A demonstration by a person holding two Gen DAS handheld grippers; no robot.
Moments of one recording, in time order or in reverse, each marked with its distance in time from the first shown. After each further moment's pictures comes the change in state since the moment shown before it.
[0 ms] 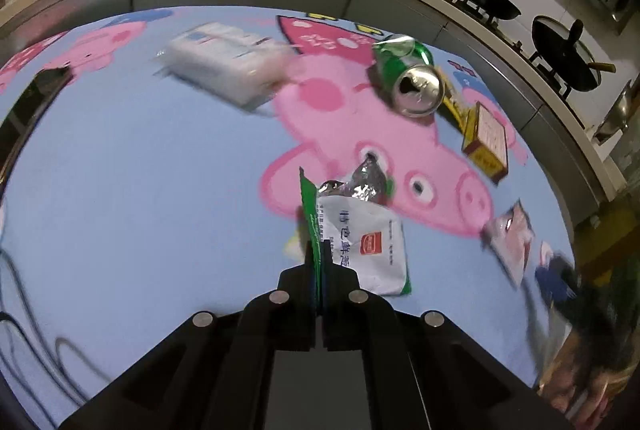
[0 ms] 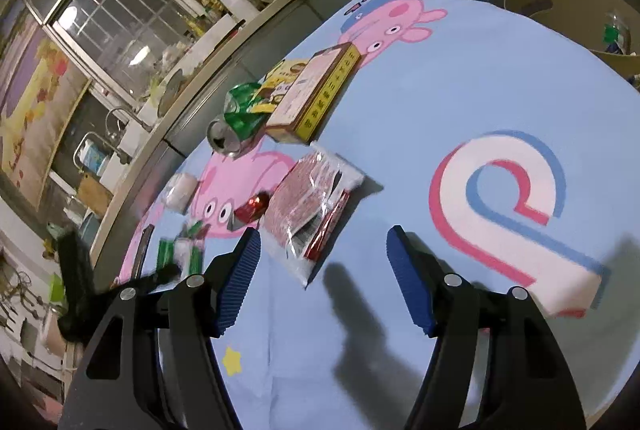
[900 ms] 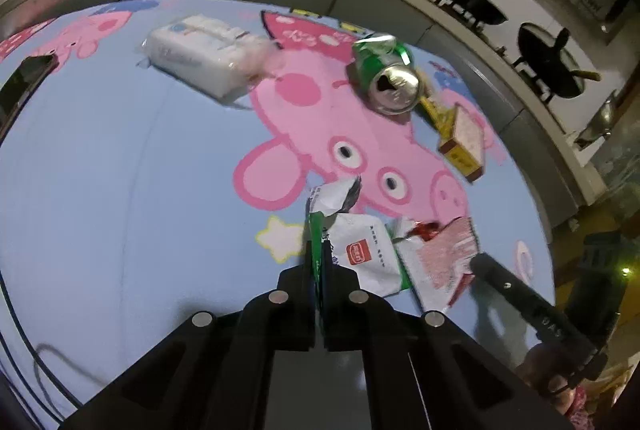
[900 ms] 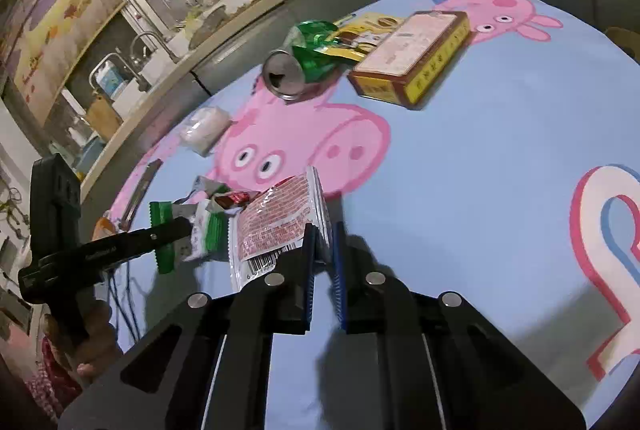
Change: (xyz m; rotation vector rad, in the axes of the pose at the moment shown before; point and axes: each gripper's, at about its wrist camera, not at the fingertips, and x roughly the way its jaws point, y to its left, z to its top) left arm -0.002 -0.006 0.003 -0.028 0.004 -0.115; right arm 0.048 0.060 -0.013 -0.236 0.124 0.046
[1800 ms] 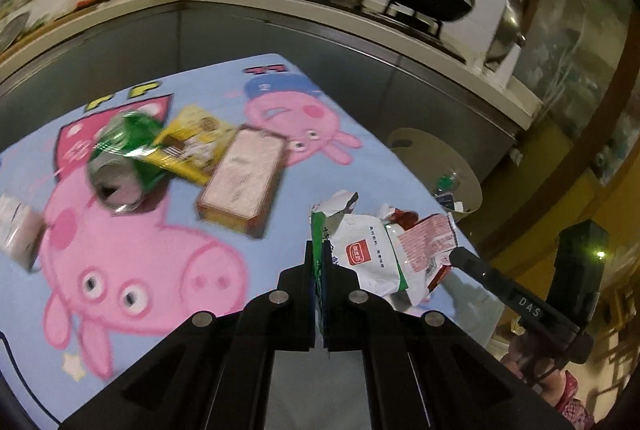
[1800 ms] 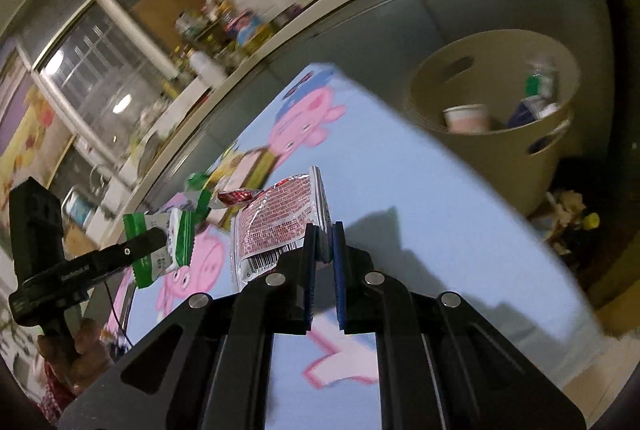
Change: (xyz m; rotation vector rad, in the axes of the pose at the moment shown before) left arm 0.040 -0.217 0.031 0.417 0.014 -0.144; right arm -0.139 -0.145 0.000 0.320 -0.317 -0.137
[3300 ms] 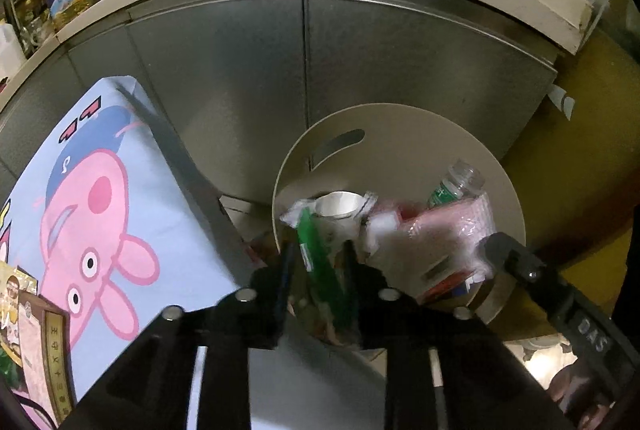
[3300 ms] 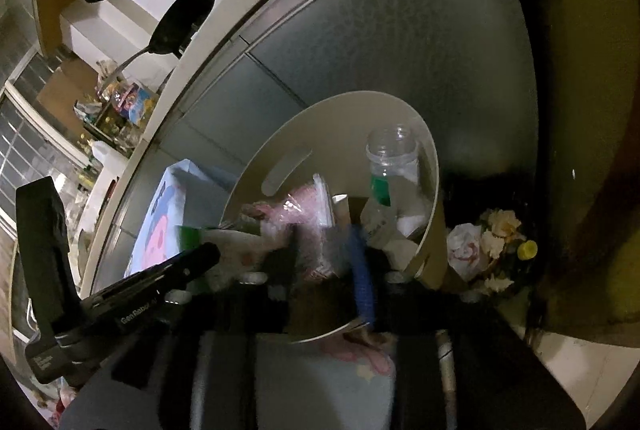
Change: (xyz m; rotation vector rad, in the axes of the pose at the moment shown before) left arm 0.224 -0.160 0.092 0.259 0.179 0.099; right arm 0.026 -0.150 0.110 0.258 -0.095 -0.233
